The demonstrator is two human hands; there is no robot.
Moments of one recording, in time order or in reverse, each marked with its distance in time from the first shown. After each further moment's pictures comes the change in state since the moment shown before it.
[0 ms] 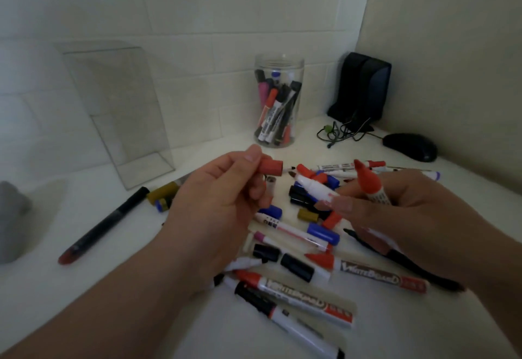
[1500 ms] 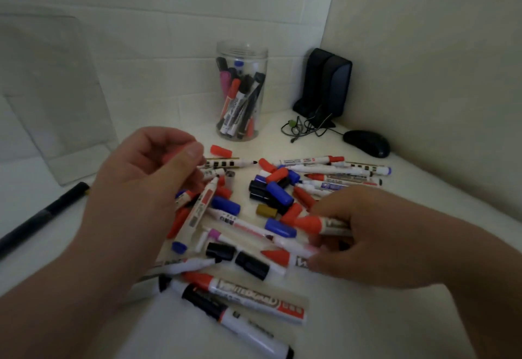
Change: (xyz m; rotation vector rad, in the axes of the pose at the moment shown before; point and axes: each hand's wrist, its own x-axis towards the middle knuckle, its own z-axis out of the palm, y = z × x) left_hand 0.004 0.002 -0.016 0.452 0.197 0.297; right_hand -0.004 0.010 -0.019 -0.625 -0.243 0.093
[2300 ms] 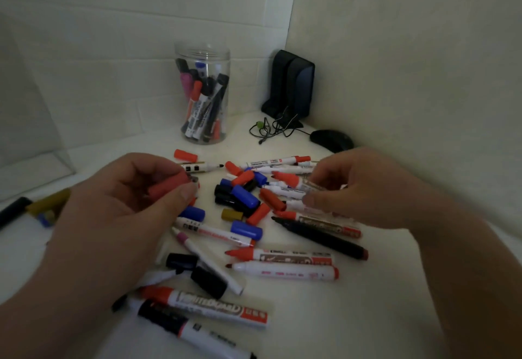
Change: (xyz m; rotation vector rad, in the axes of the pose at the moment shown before) left_hand -0.013 -0.009 0.014 0.159 -0.141 0.038; right_hand 0.005 0.049 -0.025 0.129 0.311 0.100
